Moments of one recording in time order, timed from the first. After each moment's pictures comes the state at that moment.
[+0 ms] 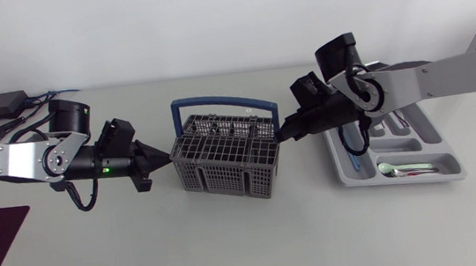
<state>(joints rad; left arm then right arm) -0.07 1.71 0.83 0.00 0.79 0.60 0.33 1.77 1.07 -0.14 -0.26 -0.10</state>
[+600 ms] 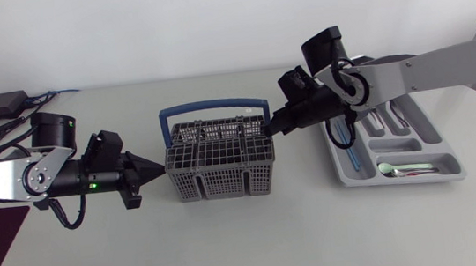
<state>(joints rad) -0.04 1.60 0.72 -0.02 0.81 0.63 0.37 1.81 1.14 -0.14 -0.24 -0.10</state>
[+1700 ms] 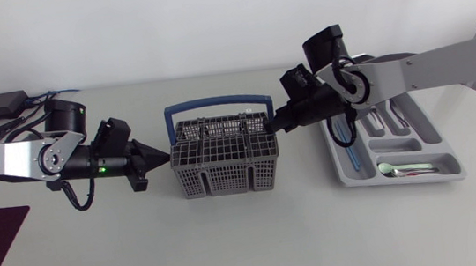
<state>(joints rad) -0.04 1.72 0.84 -0.02 0.81 0.63 0.36 1.80 1.14 -0.15 -0.21 -0.09</state>
